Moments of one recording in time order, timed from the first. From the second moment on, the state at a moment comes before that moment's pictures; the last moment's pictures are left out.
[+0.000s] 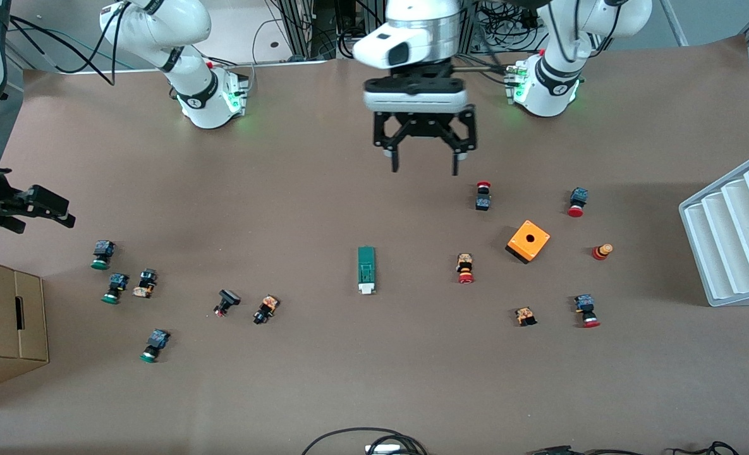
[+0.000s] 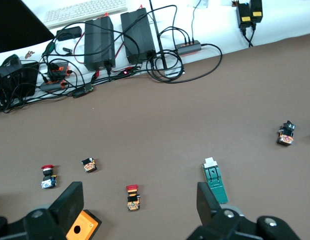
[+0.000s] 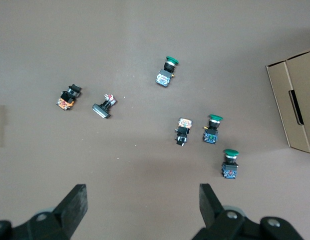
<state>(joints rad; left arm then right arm) -0.37 0.13 -0.49 -1.46 0.50 1.88 -0.74 0.07 -0.03 -0.20 -1.72 0.07 1.75 -0.17</state>
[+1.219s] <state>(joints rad) 0.04 0.05 -0.23 -1.47 0.05 1.72 -0.38 0.07 -0.03 -0.20 -1.72 0.07 1.75 -0.17</state>
